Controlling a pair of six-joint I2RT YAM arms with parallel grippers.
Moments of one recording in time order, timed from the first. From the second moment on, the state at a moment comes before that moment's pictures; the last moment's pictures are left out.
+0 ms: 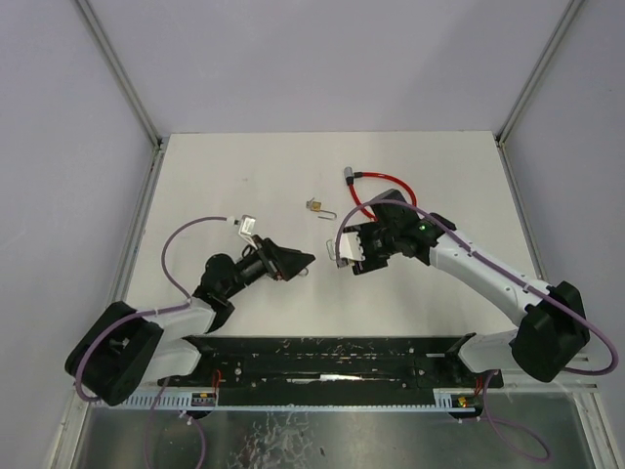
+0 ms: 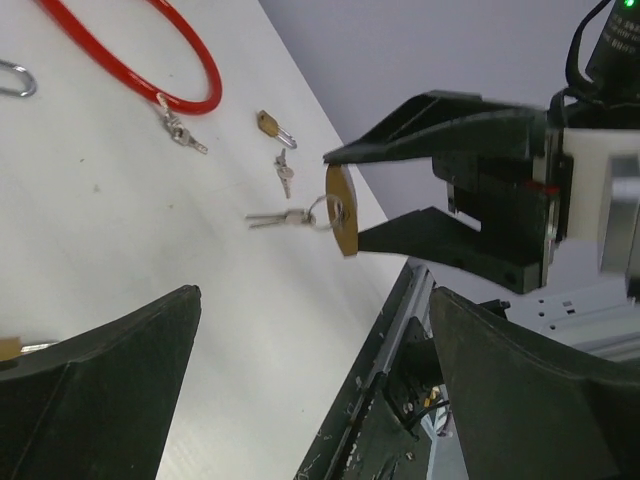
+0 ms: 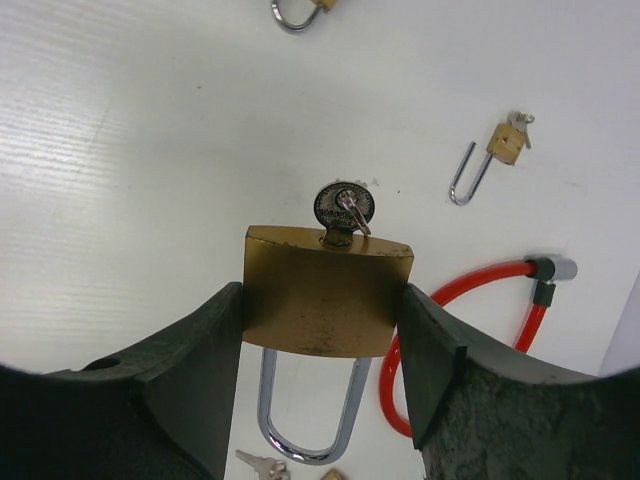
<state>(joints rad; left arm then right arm) -0.53 1.16 0.16 1.06 0.36 -0.90 0.65 1.35 1.05 -0.63 -0.38 -1.15</state>
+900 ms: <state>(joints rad) -0.57 1.67 0.50 1.28 0.75 -1.14 0.78 1.36 1.17 -0.84 -0.30 -1.37</state>
